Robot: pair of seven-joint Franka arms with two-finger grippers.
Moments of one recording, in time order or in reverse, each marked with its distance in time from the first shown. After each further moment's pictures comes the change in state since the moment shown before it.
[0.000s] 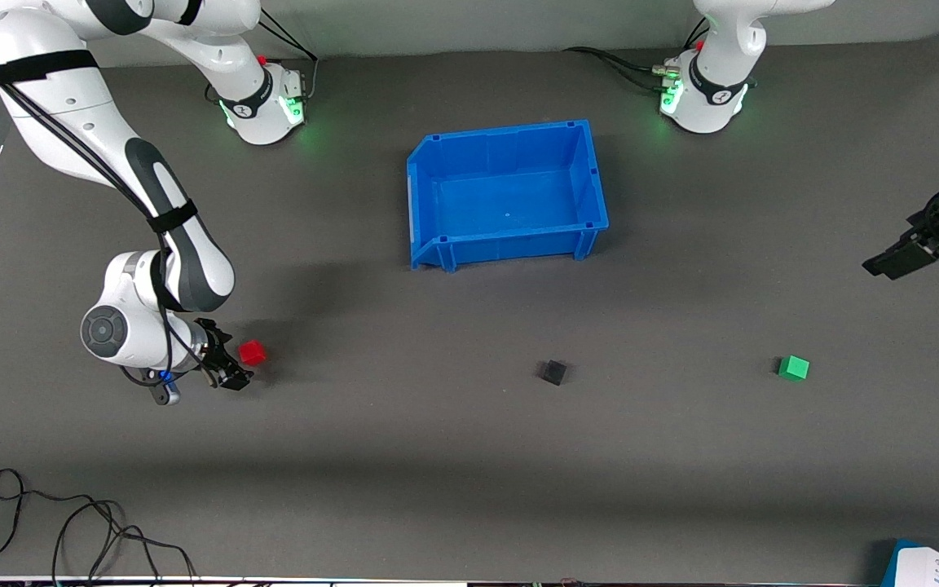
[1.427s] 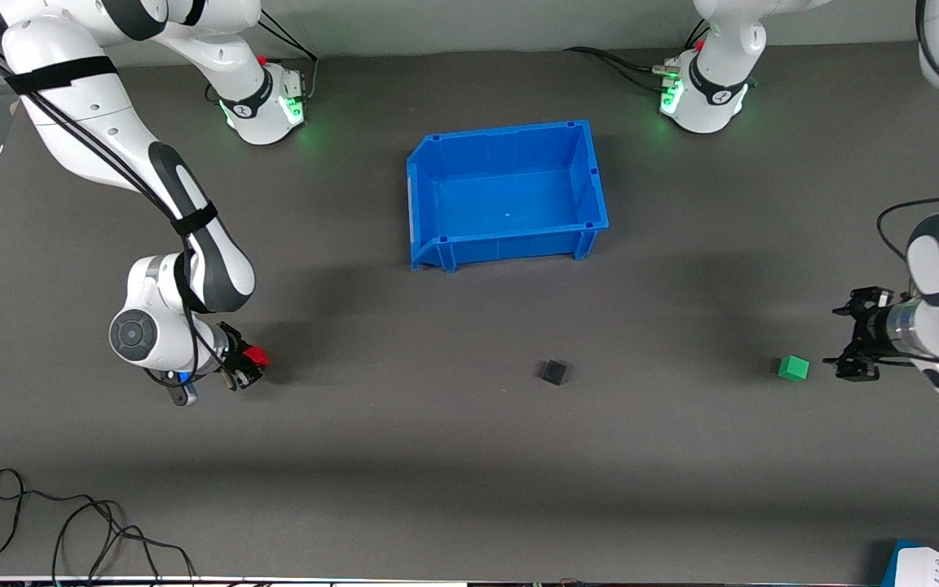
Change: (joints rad) left arm 0.087 0.417 0.003 -0.078 0.026 0.380 -0.348; right arm 0.072 0.023 -0.025 0.026 -0.022 -0.001 0.104
